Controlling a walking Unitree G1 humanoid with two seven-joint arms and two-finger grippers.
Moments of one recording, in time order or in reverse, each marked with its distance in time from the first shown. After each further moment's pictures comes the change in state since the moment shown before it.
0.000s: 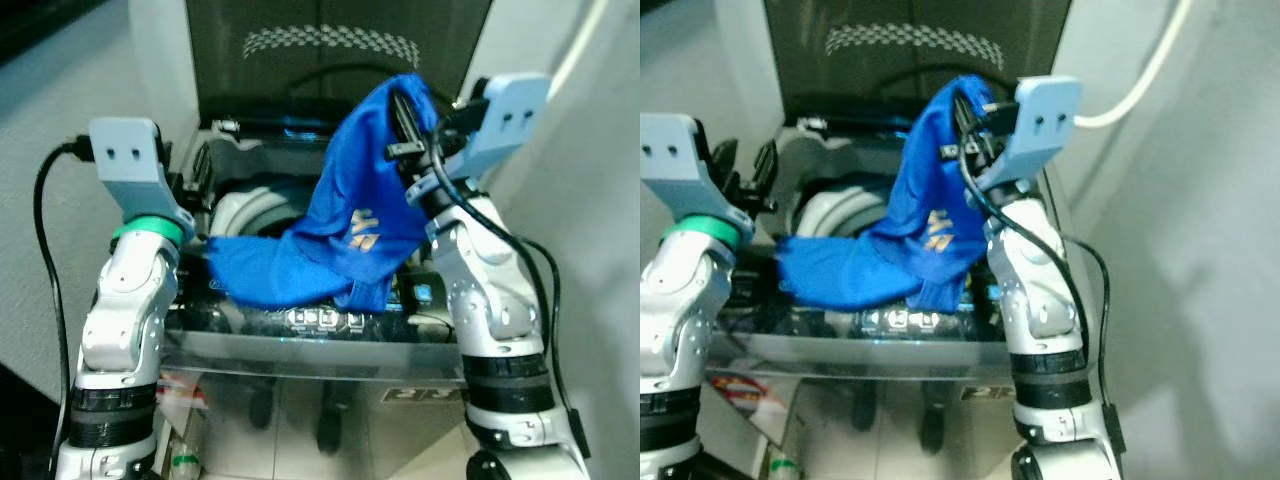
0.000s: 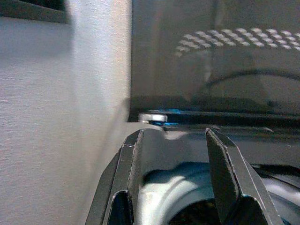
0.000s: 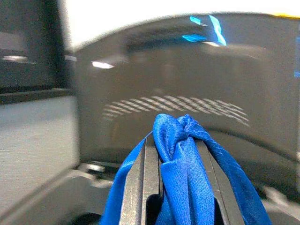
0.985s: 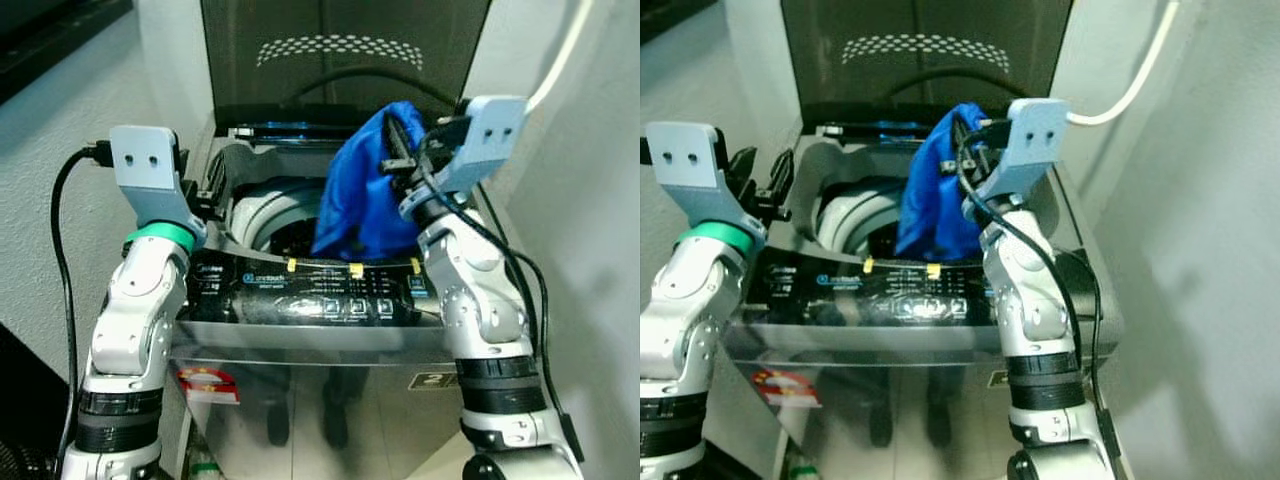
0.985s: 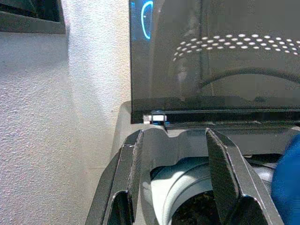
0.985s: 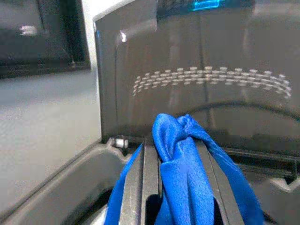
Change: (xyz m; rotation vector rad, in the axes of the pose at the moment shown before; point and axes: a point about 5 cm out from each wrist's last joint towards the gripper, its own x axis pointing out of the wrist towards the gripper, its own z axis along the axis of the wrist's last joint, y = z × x) left arm -0.001 -0.011 -0.004 0.006 0.022 -0.055; right arm 0.009 0.002 -0.030 -0.011 0.149 0.054
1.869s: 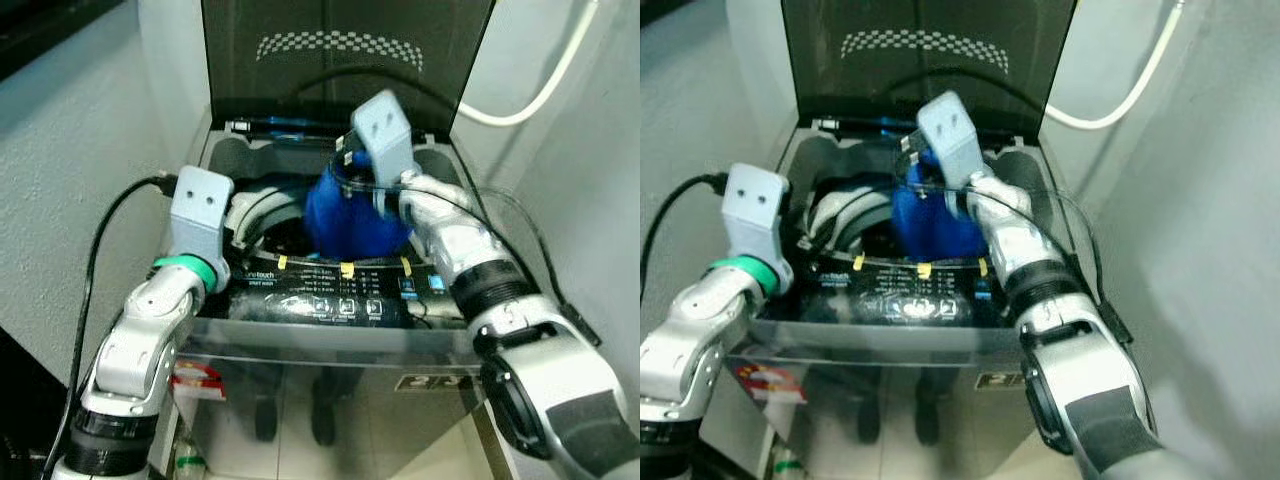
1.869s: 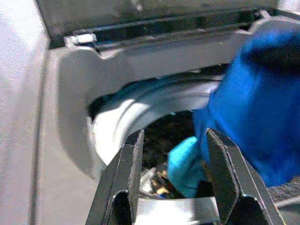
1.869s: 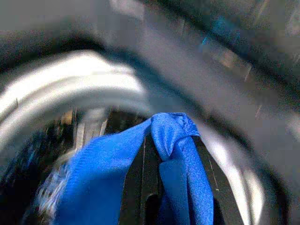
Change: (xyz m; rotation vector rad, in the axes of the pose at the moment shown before) left arm -0.015 -0.025 -0.031 0.065 0.299 -0.277; right arm 0.020 -0.030 -0.064 -0.369 0.576 0.180
